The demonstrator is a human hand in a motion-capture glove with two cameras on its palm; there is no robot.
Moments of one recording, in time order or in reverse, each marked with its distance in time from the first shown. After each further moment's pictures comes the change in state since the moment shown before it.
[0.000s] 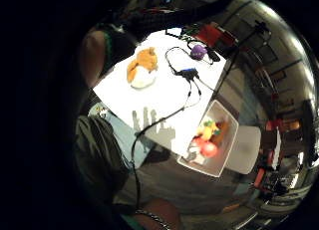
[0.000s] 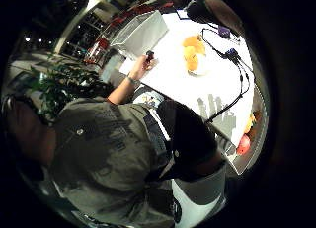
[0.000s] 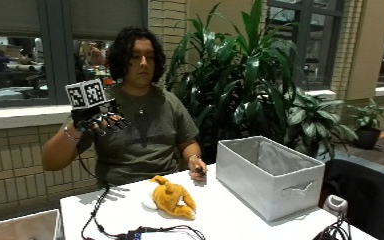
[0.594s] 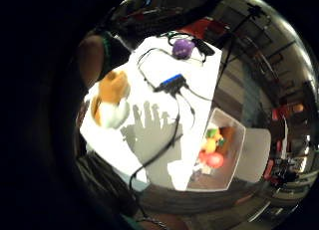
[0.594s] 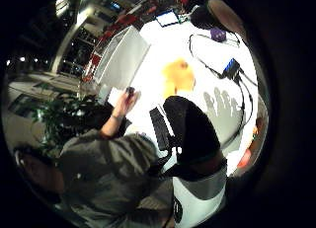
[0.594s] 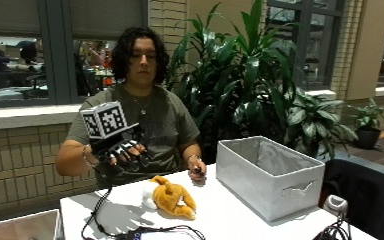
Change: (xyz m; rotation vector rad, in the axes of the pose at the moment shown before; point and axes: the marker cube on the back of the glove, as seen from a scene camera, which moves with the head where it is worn) arm 0.074 -0.131 0.047 0.035 -0.024 0.168
